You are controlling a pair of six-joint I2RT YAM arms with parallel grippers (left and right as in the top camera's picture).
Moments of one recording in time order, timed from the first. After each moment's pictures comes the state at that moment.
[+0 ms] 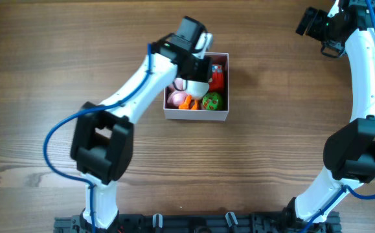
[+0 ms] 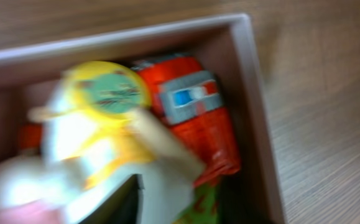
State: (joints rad) left arm -0.49 2.07 1.72 -0.74 0.29 -0.28; right arm -0.15 1.97 1.92 -0.98 0.00 0.27
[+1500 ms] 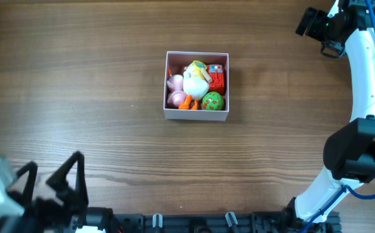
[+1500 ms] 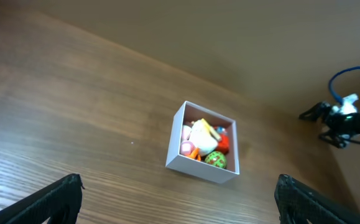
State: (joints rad) left arm -0.08 0.67 1.72 -1.47 0.05 -0.46; right arm -0.15 1.97 1.92 -0.98 0.00 0.27
